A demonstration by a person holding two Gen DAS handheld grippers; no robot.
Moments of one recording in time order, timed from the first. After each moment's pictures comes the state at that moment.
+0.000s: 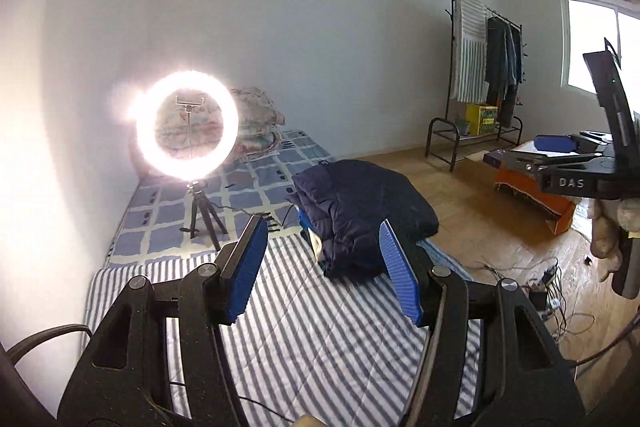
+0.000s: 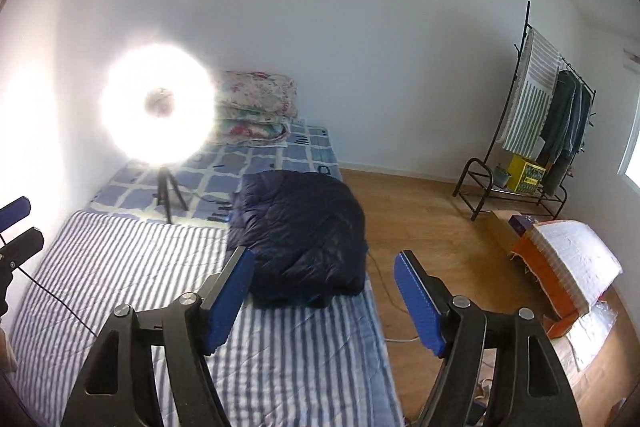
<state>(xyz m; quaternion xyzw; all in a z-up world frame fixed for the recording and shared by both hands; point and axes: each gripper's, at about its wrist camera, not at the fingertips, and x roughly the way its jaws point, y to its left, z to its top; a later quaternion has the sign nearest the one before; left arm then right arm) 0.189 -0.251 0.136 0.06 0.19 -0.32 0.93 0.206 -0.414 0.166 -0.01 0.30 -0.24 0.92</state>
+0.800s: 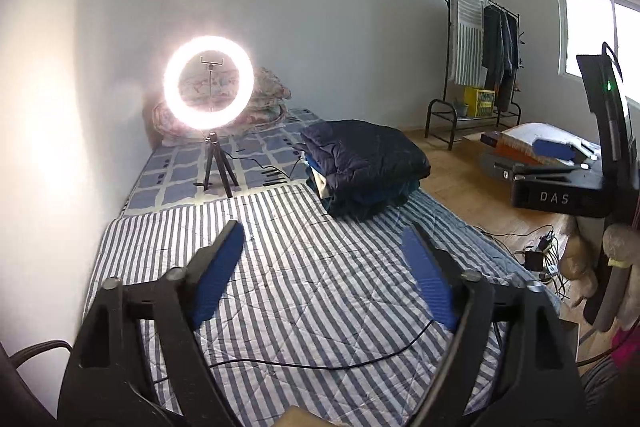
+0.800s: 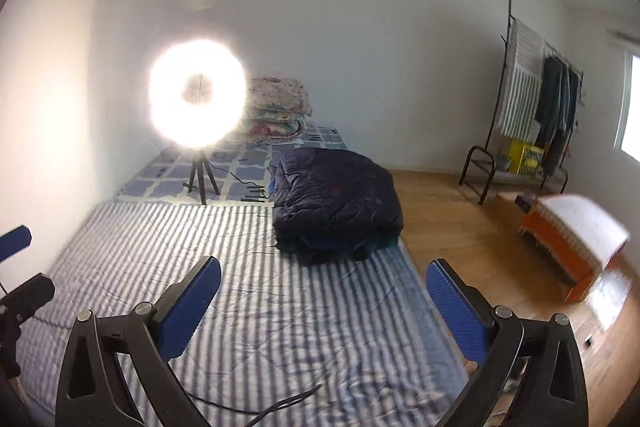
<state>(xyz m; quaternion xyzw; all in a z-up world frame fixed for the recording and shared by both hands) 0.095 -0.174 0.064 0.07 0.20 -0.31 0.93 0.133 -0.304 0.081 0.03 0.25 -0.25 0.93</state>
